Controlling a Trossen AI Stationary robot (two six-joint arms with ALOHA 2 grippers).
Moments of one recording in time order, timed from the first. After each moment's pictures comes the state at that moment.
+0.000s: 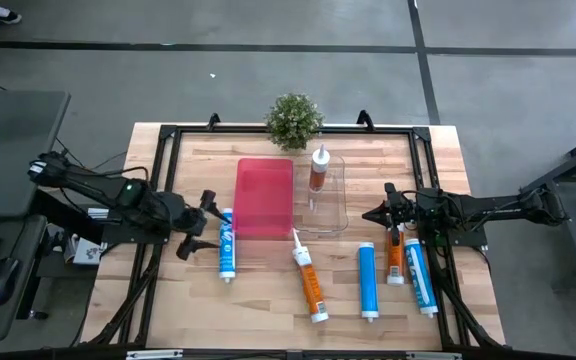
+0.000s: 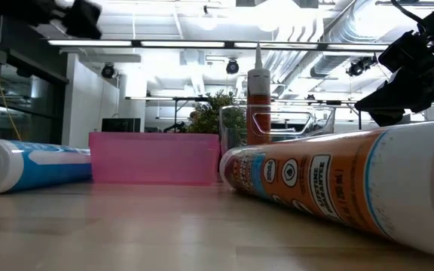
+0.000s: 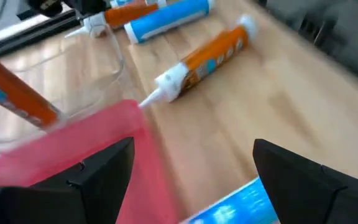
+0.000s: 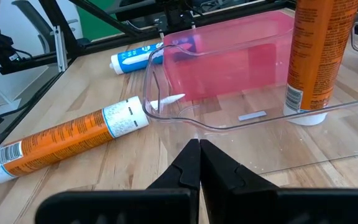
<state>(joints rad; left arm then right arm) -0.33 0.74 0.67 -0.49 -0.09 0.23 -0.02 0.31 0.02 0.03 -0.03 0.23</state>
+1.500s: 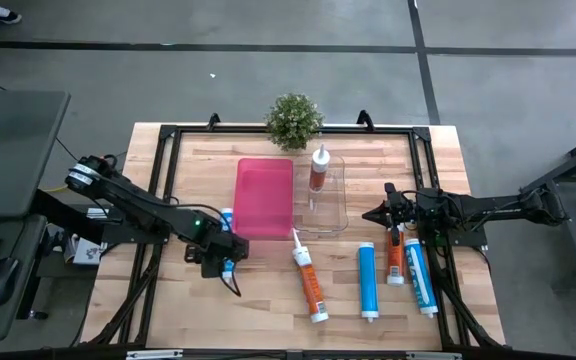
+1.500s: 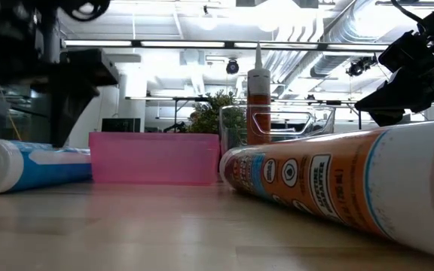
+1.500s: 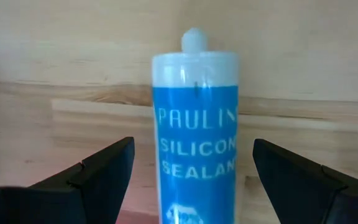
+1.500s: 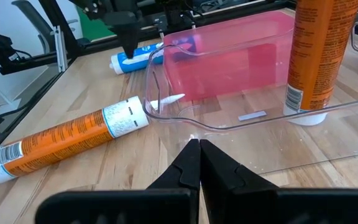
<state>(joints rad) -0.38 1.44 0.82 -0.66 0.09 1.16 -0.02 0.31 0.02 0.03 -0.03 0.23</state>
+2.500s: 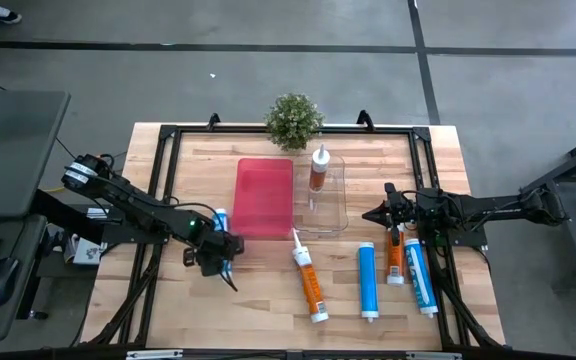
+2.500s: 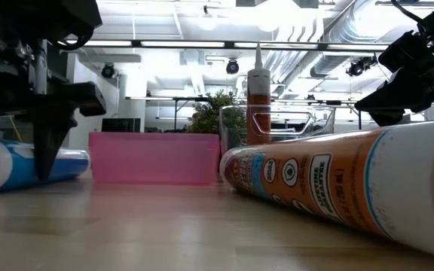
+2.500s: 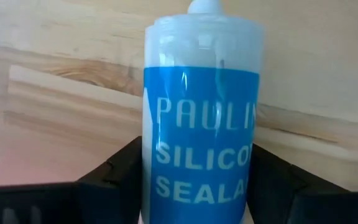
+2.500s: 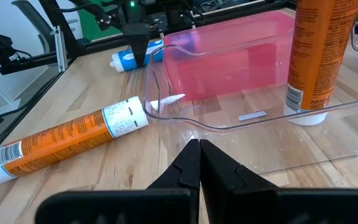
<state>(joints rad) -0.38 1.44 0.63 -0.45 0.10 0.98 -0.02 0.31 0.02 0.03 -0.03 0.23</state>
